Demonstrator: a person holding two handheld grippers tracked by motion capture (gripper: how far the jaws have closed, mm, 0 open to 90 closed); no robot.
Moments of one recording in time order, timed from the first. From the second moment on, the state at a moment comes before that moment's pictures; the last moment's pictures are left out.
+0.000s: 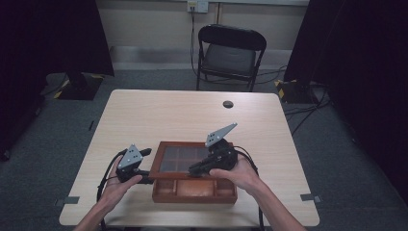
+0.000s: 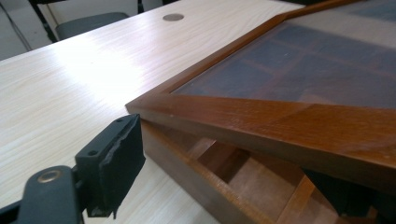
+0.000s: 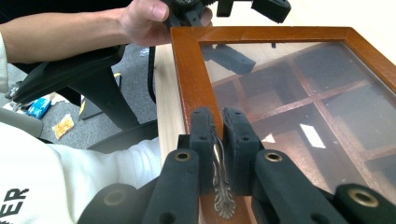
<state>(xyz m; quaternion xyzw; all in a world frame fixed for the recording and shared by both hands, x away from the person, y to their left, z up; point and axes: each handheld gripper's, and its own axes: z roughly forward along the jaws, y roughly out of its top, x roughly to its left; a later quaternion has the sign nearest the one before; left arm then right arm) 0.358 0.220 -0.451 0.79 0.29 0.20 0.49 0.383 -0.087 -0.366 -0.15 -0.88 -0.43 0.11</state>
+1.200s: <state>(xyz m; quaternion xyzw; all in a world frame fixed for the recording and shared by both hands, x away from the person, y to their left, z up) 0.361 0.212 -0.447 0.78 0.25 0.23 0.53 0.392 -0.107 -0.347 -0.20 -0.85 -0.49 0.06</state>
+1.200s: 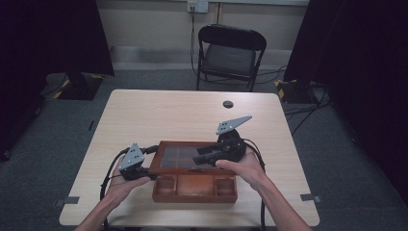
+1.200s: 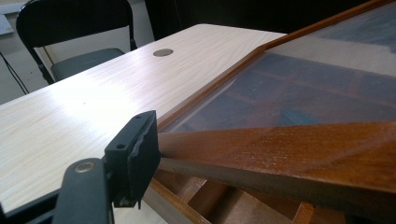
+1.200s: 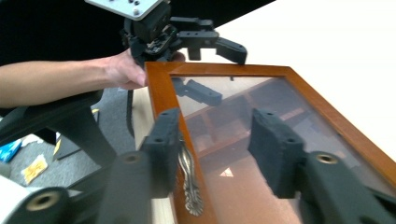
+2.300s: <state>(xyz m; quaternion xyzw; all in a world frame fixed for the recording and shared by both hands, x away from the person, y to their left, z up) 0.374 0.212 -0.439 0.78 0.27 0.20 0.53 0.371 -0.189 -0.353 -0.26 -0.80 -0.55 -0.02</state>
